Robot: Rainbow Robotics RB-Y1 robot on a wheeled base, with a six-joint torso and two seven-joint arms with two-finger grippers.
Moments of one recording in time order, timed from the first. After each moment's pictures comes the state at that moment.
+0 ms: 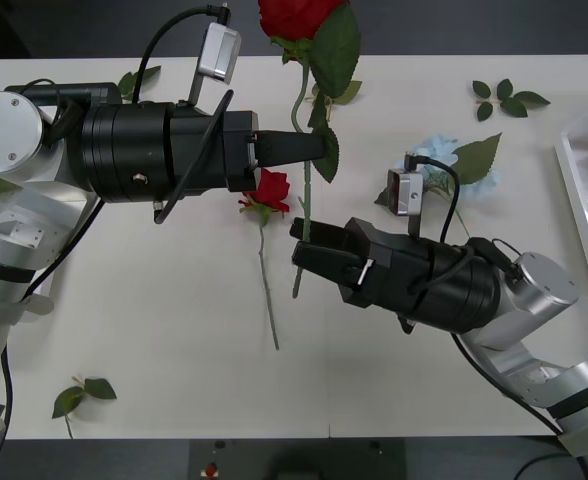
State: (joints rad) right arm -0.16 -0.41 0.35 -1.65 -2.35 1.01 2.67; left arm -0.51 0.45 -0.16 -1.72 1.93 1.15 -1.99
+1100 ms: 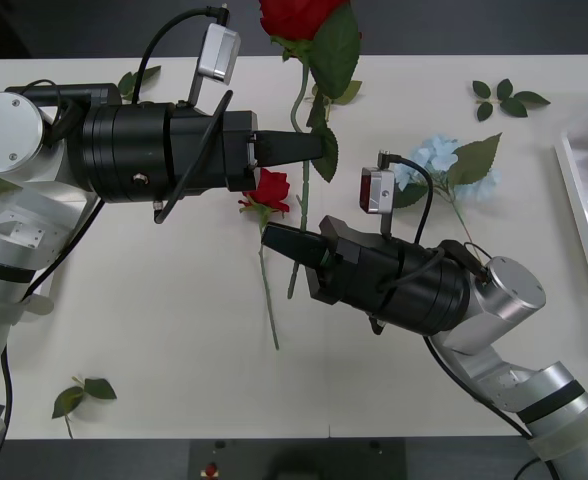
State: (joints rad) right arm -0.17 -0.35 0.39 -1.65 -2.33 0.94 2.67; left arm -0.51 0.45 -0.16 -1.72 1.93 1.15 -1.99
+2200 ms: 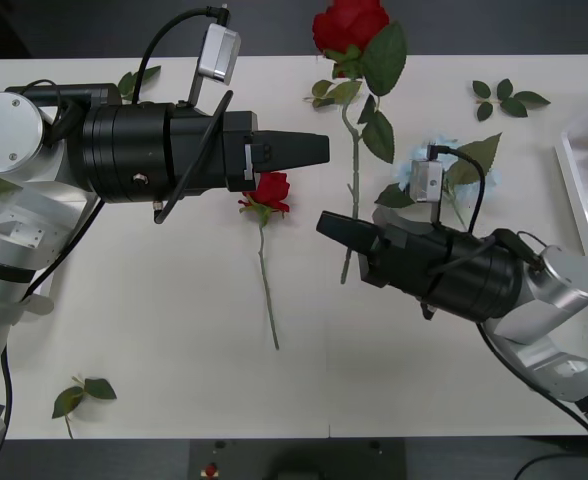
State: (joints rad) right arm -0.17 -0.53 0.33 -1.65 -2.34 0.89 2.67; left arm -0.51 0.45 -0.16 -1.72 1.93 1.15 -1.99
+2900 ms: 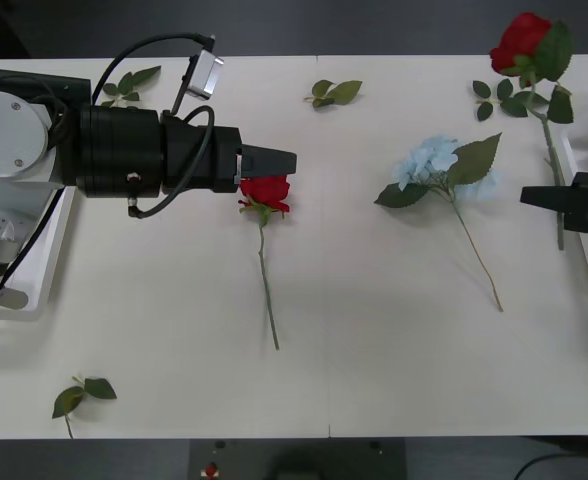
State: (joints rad) right arm -0.11 -1.20 0.16 -1.64 -2.17 0.77 2.16; left arm -0.51 0.51 -0.13 -1.72 1.55 1.15 -1.81
